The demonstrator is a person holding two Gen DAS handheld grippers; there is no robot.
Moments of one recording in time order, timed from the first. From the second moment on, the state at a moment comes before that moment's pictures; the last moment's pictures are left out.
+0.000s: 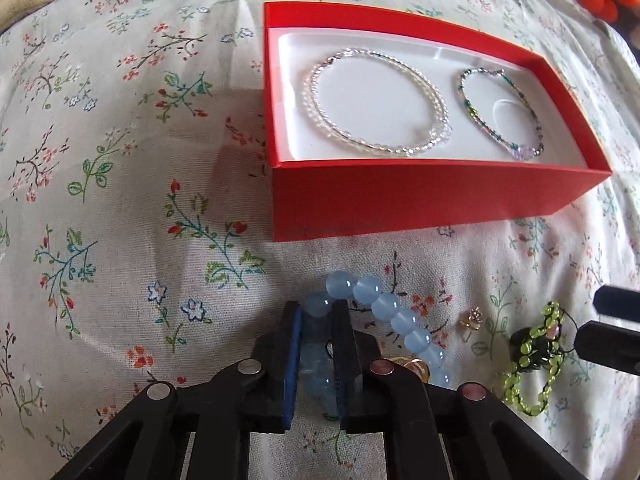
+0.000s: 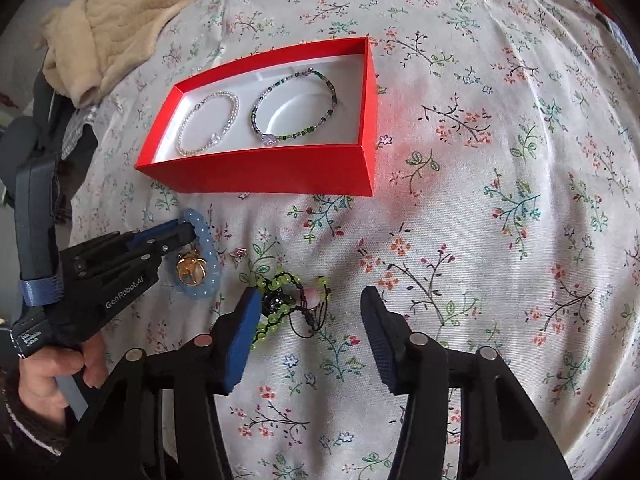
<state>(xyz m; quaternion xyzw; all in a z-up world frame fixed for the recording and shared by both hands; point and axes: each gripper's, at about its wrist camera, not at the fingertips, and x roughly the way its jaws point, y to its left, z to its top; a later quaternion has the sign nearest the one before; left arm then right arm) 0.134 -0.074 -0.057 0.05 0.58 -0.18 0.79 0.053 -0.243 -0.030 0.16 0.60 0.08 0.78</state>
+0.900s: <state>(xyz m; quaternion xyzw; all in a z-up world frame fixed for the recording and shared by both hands) 0.084 -0.009 0.014 -0.04 0.54 -0.22 0.81 0.046 -0.224 -0.009 0.17 0.58 0.14 0.79</state>
